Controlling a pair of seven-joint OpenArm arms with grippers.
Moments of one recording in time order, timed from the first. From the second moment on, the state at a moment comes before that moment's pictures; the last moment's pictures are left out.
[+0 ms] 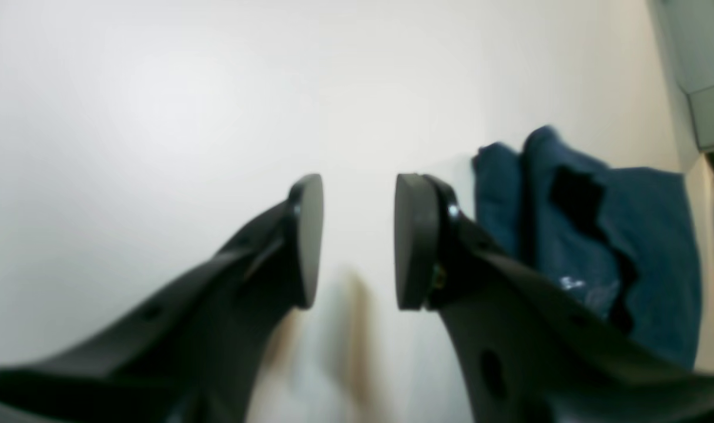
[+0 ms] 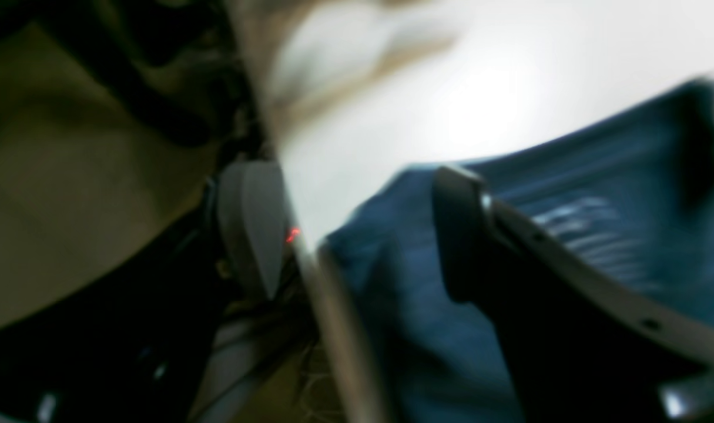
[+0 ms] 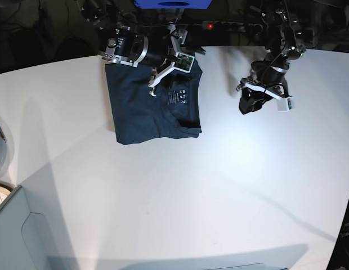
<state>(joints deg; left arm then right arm) 23.1 -6.9 -18.5 101.7 -39.9 -15.7 33.2 -20.2 7.9 -24.6 114.2 -1.1 46.6 -35.5</state>
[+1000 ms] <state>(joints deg) 14.1 -5.3 -0.2 99.9 -39.7 -15.2 32.8 -20.8 5.3 -5.6 116.7 -1.3 46.6 -36.0</state>
